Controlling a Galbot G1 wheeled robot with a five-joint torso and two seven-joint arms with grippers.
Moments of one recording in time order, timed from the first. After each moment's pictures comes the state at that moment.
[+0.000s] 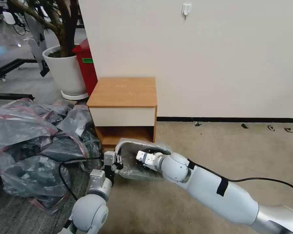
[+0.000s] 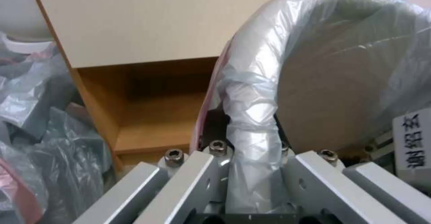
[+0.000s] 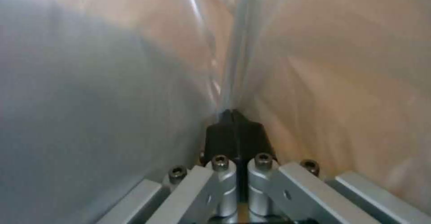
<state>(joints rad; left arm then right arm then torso) 1.44 -1.23 -0.28 -2.06 -0.27 0.25 -0.21 -0.60 1.11 -0.50 1.64 -0.12 -0.71 -0.32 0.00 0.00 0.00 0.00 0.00</state>
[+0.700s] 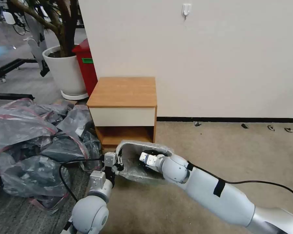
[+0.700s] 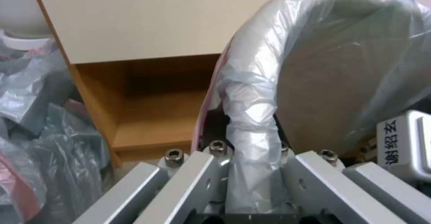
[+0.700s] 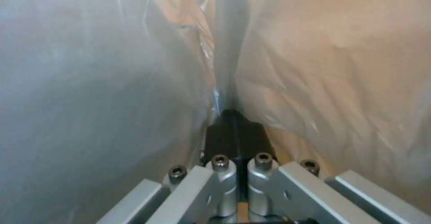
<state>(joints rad) 1.45 -1.23 -0.28 -2.07 -0.27 0.26 -0.21 -0.62 1.12 -0.49 1.61 -0.14 -0.71 -0.30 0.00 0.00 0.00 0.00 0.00</state>
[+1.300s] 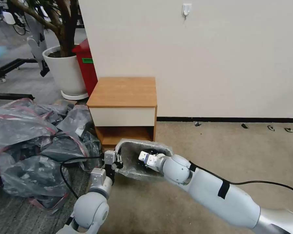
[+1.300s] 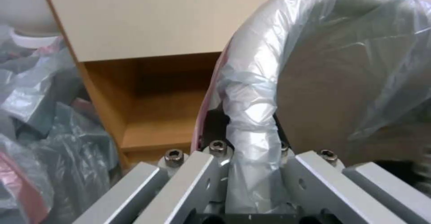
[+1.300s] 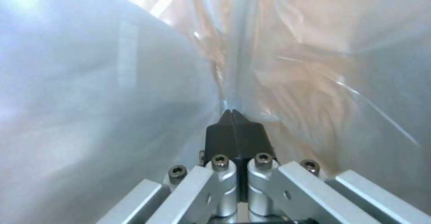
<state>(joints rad) 1.40 -1.23 -0.29 -2.01 -0.30 0.26 -0.23 -0.63 1.07 -0.49 1.74 -0.10 -0.71 -0.29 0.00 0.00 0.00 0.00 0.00</state>
